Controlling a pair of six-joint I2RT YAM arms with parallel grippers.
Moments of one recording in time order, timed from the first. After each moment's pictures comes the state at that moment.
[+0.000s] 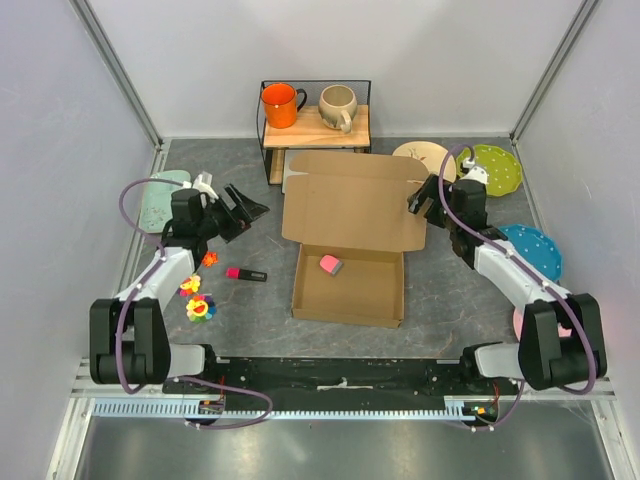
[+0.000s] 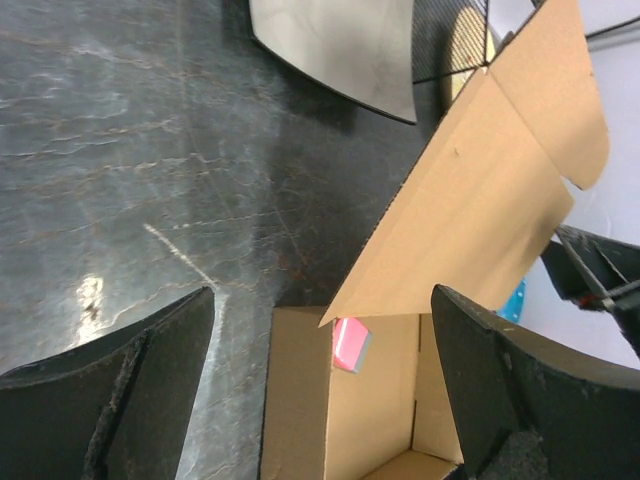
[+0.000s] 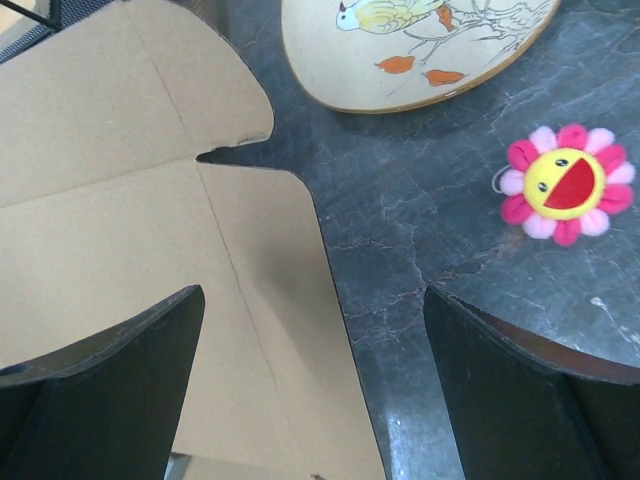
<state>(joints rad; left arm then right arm) 0.00 1.30 0.72 0.07 0.48 -0.71 0.17 1.31 0.78 0.06 0.05 0.55</state>
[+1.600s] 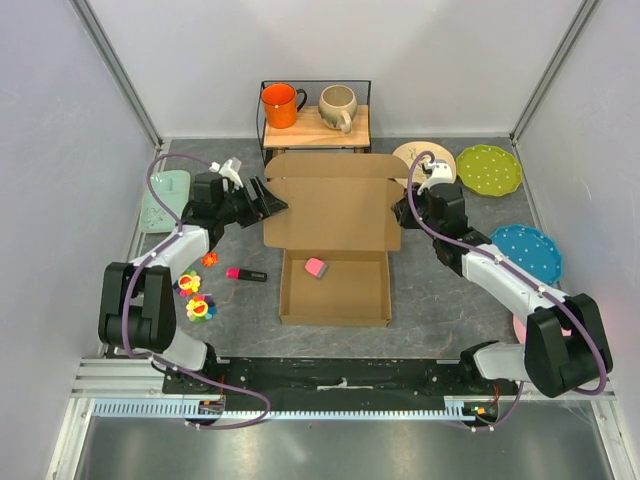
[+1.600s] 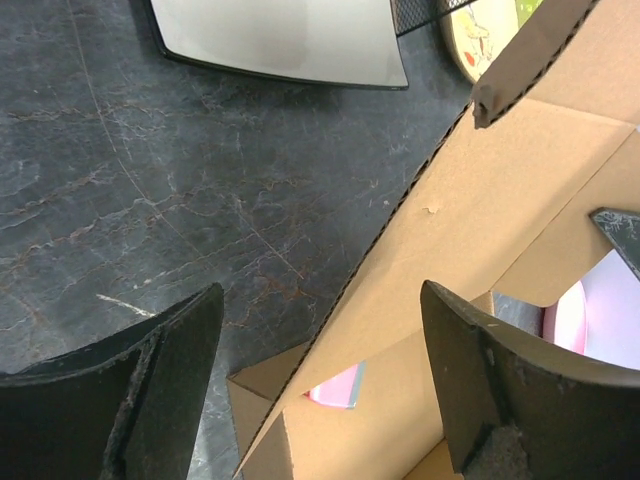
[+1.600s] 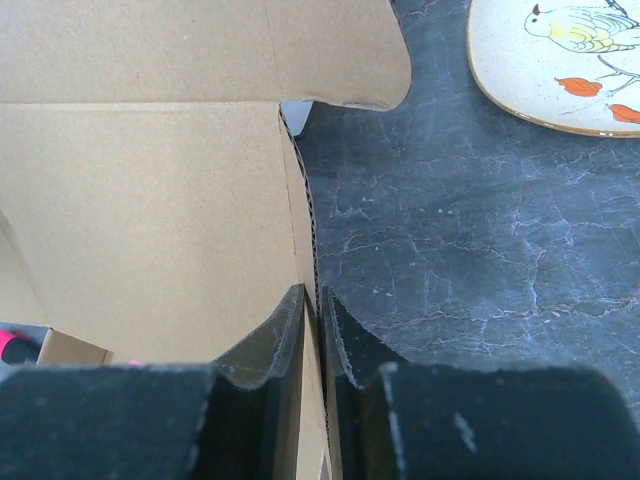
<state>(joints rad) -0.10 1.51 0.87 0.10 0.53 -0.57 0.35 1.31 0.79 0.14 -0.02 0.39</state>
